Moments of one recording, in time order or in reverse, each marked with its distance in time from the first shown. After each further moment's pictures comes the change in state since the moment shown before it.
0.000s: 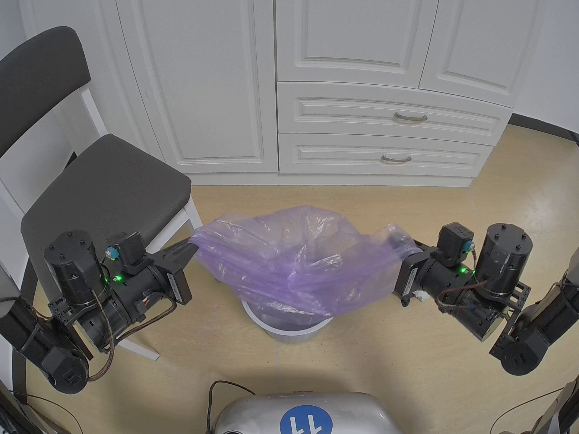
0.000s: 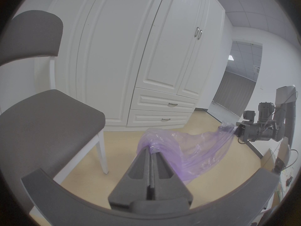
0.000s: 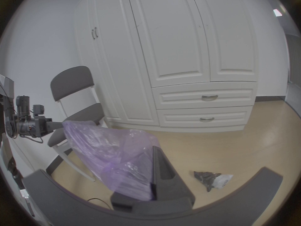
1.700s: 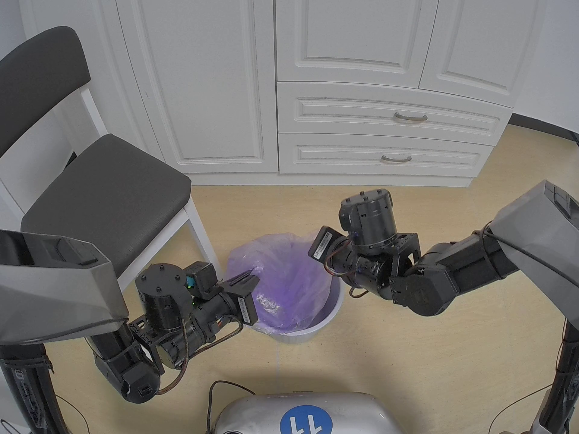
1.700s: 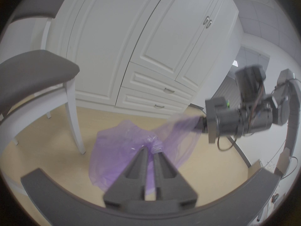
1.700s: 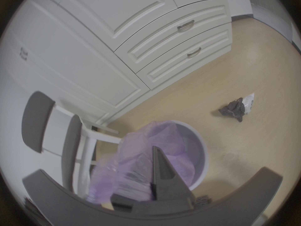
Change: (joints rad) left arm -0.165 0.378 -0.130 -0.160 0.095 -0.167; right arm 0.103 0.320 -0.761 0.841 -0.119 0.767
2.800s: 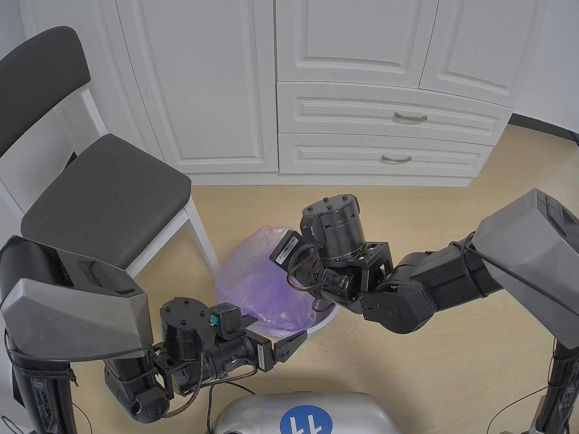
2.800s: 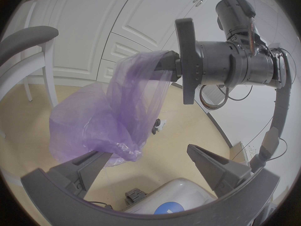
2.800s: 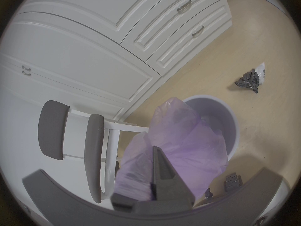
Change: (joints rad) left arm -0.079 0.087 0.085 -0.003 -0.154 0.000; right arm 0.111 0.037 -0.088 0.015 0.047 0.199
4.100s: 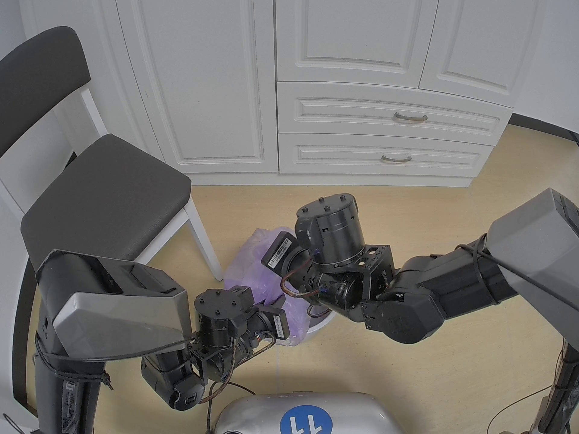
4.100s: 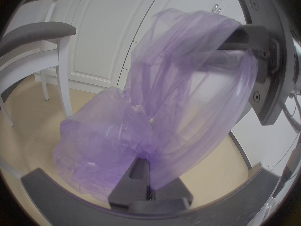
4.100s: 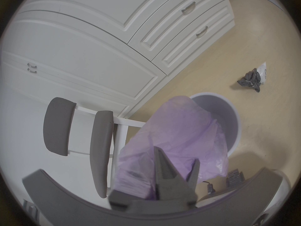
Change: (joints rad) left arm -0.009 0.153 -0.238 0.001 0.261 -0.077; right arm 0.048 -0.045 0.029 -0.004 -0.020 -0.004
